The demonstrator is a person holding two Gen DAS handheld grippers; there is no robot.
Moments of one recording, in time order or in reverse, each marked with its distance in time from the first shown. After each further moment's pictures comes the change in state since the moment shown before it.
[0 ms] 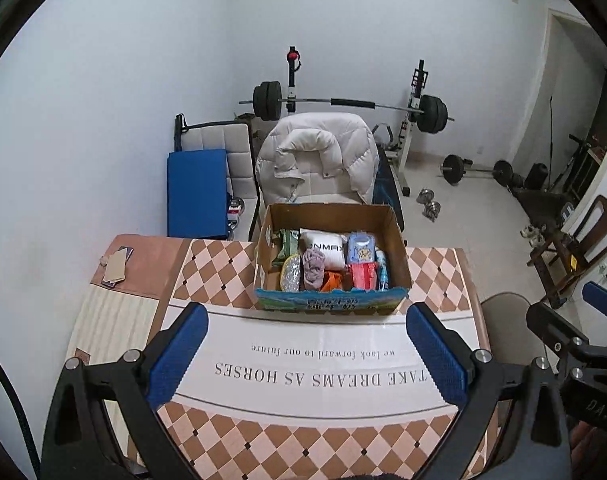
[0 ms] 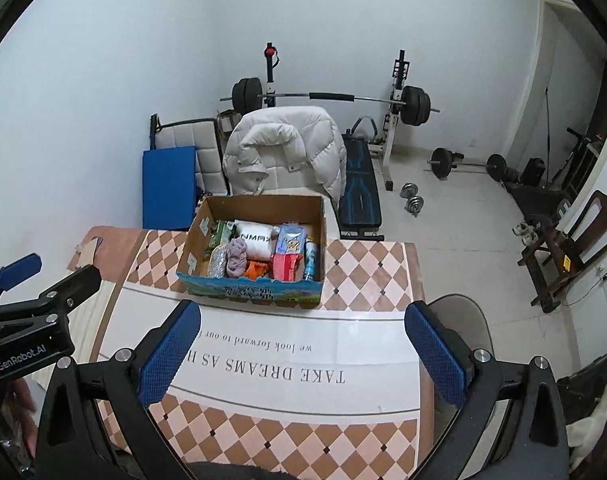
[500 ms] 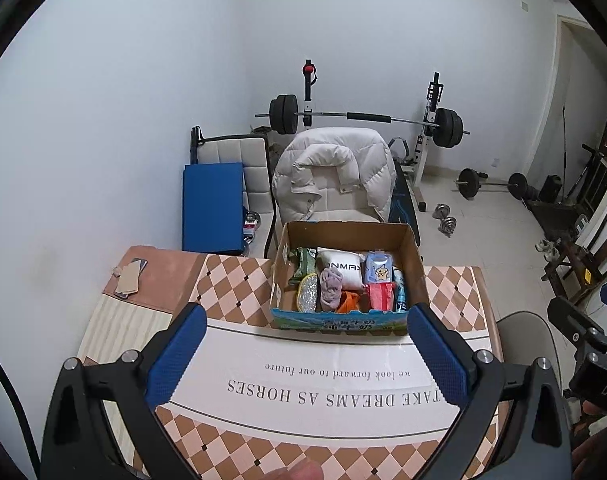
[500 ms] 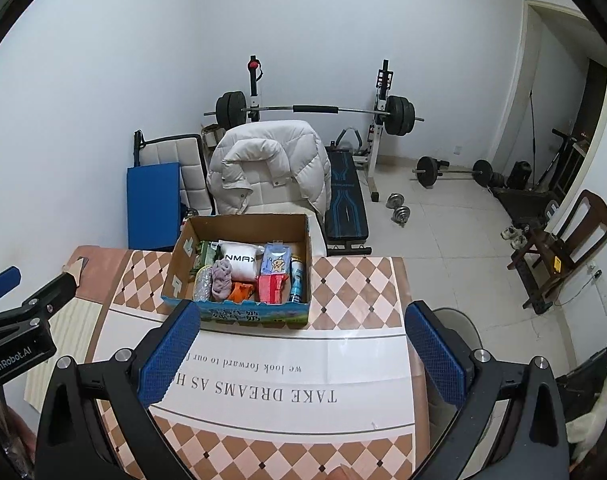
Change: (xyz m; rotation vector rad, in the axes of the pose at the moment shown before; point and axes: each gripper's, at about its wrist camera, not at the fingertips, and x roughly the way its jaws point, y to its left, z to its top) left arm 0.007 0.006 0.010 -0.011 -0.051 0.058; right arm 0.017 -0.009 0.024 0.016 -0.044 -0.041
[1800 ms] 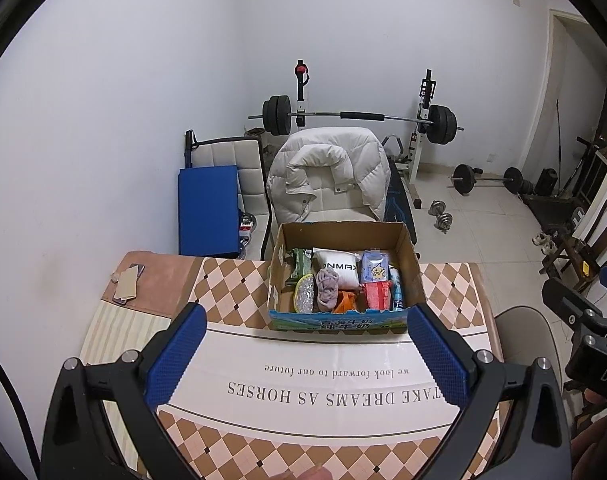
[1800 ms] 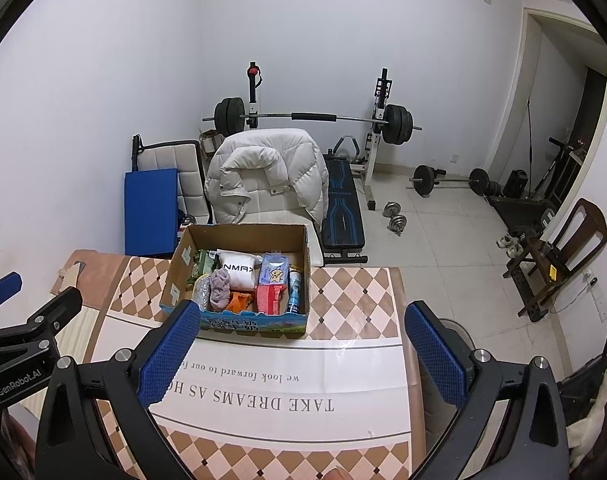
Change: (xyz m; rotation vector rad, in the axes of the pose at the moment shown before) left arm 0.001 -0.004 0.003 0.032 0.005 -0.026; right arm 0.004 -0.004 0.007 -0.016 -0.029 -0.009
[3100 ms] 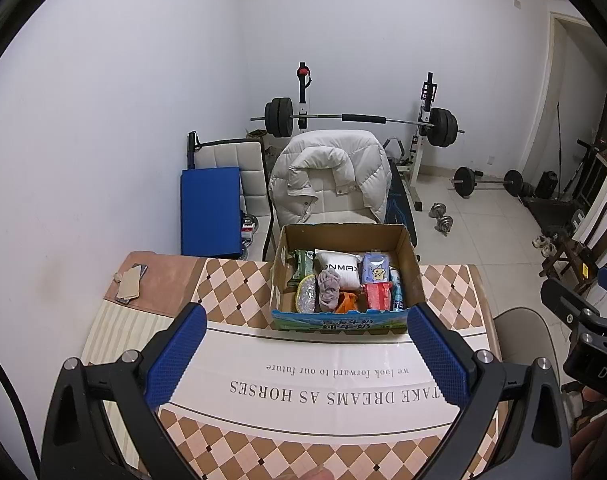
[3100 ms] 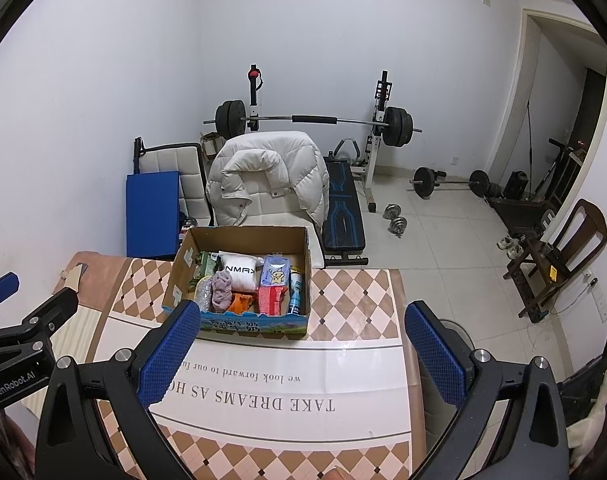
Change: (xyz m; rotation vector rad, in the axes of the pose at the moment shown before) left arm -0.010 0.011 0.010 0.004 -0.002 -0.008; right arm -0.001 0.002 0.001 -0.006 -0.002 0.007
